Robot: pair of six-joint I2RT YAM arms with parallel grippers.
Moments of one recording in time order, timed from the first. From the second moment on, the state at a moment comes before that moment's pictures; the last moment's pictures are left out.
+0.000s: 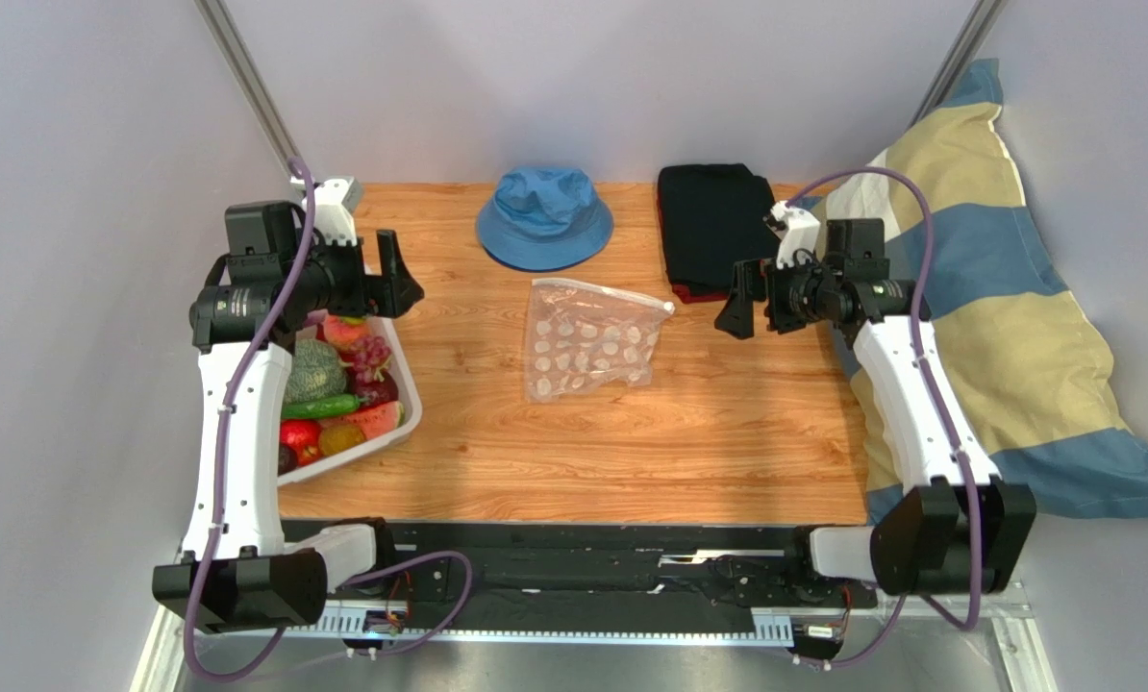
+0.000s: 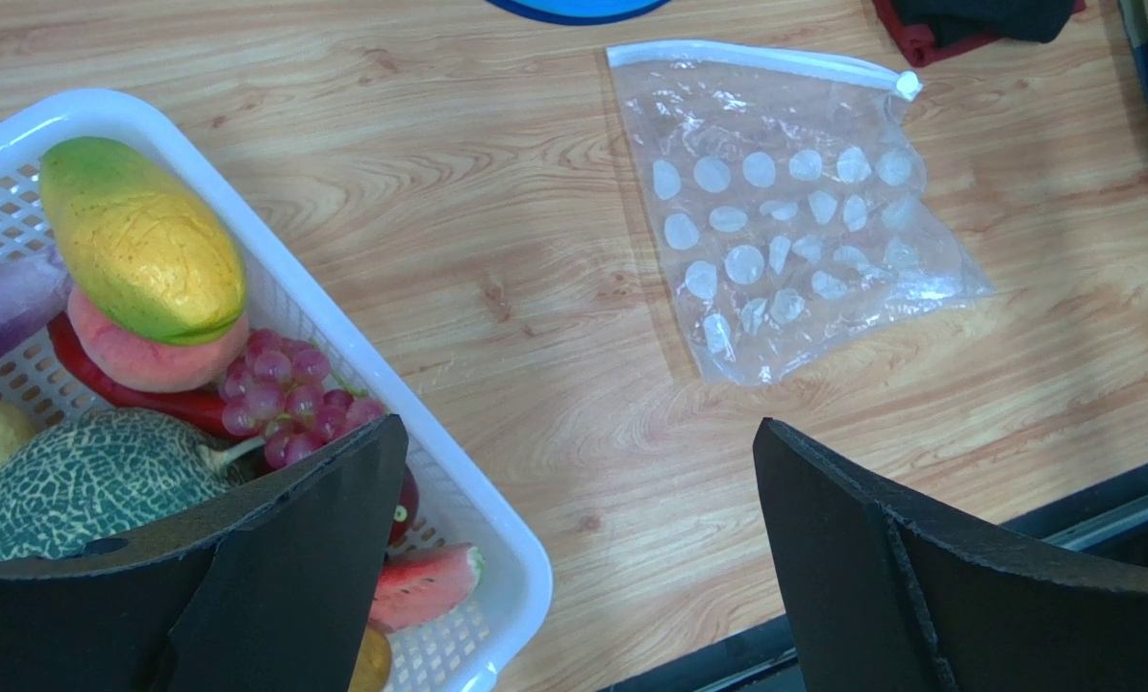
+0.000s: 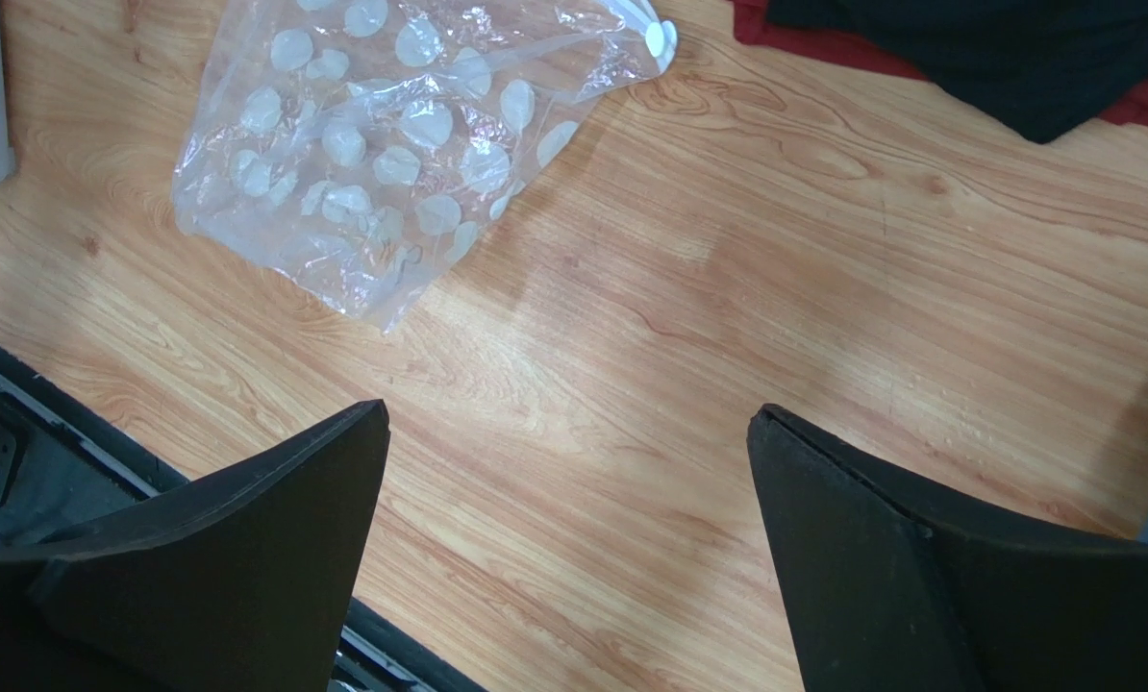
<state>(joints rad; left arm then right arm) 0.09 1.16 1.44 -0.95 0.45 0.02 0.02 1.28 1.22 -0.74 -0.49 -0.10</state>
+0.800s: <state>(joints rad) 0.09 1.18 1.37 -0.91 0.71 0.16 0.19 1.97 1.75 -0.76 -0.58 -0.39</state>
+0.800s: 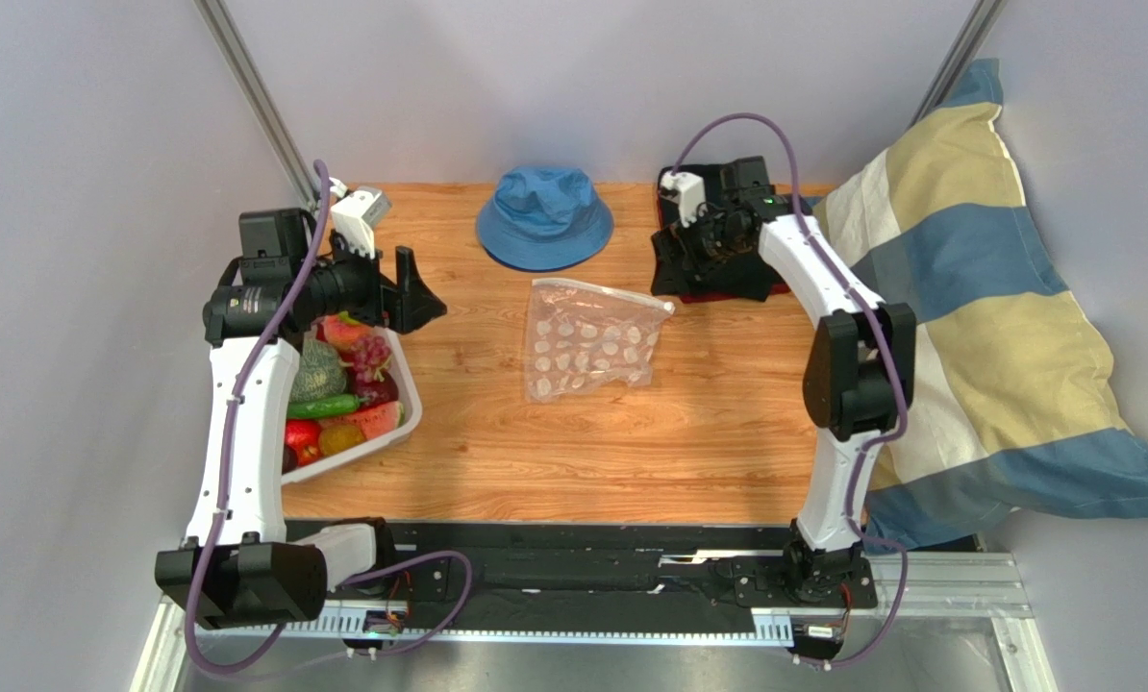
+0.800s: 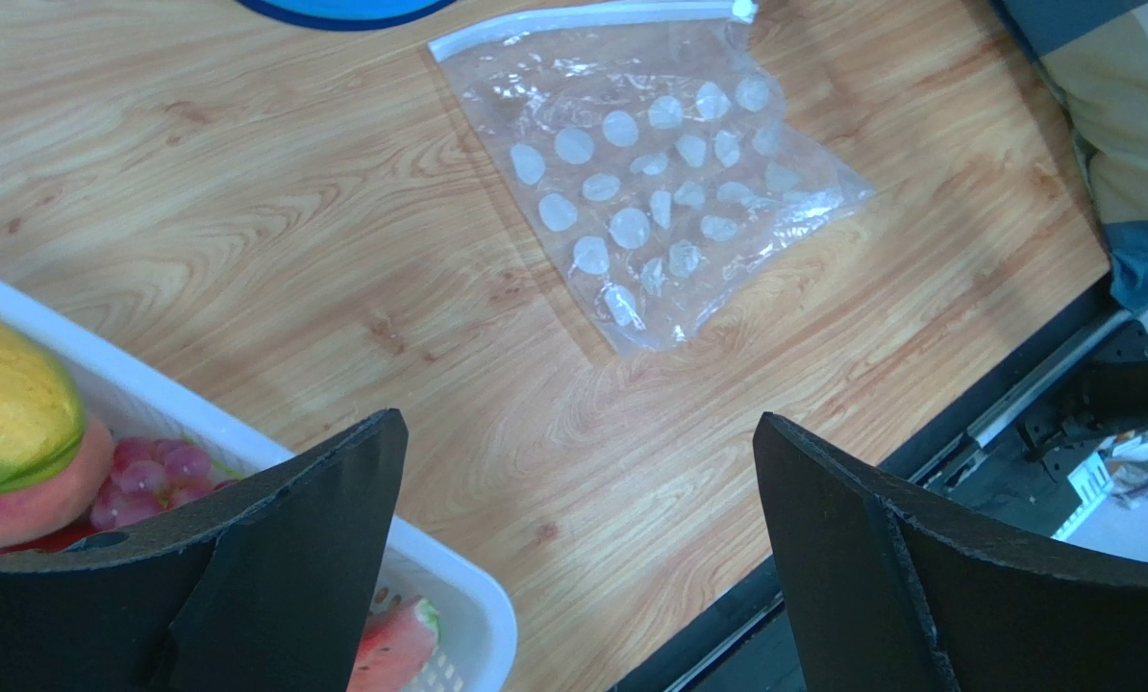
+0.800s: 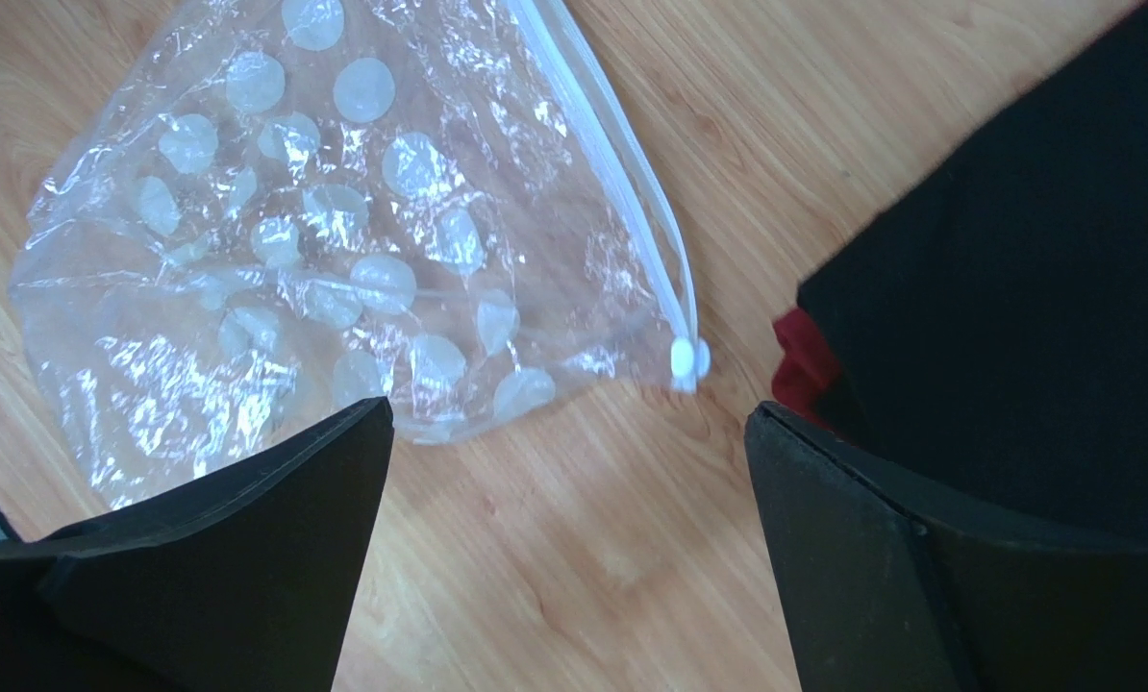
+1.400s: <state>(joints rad) 0.09 1.21 1.37 -0.91 0.74 0.19 0.32 2.32 2.00 -0.77 -0.54 -0.54</state>
